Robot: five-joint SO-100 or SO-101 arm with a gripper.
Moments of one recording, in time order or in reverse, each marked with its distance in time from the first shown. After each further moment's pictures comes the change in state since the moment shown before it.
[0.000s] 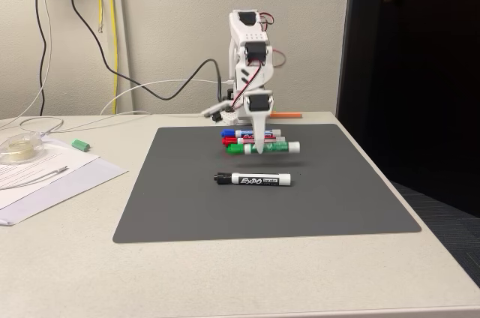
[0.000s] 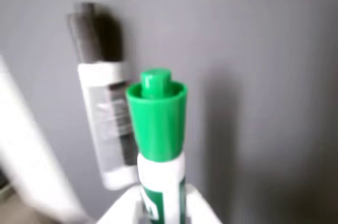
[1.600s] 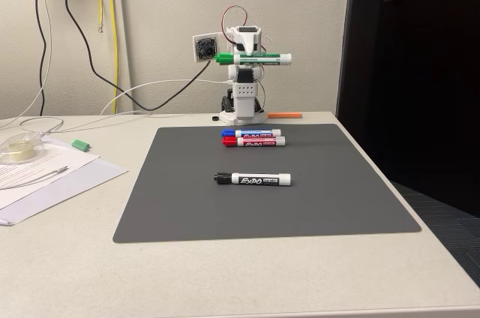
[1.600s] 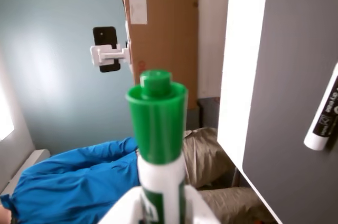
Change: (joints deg) arm 4.4 65.8 30.1 -12.8 -4.8
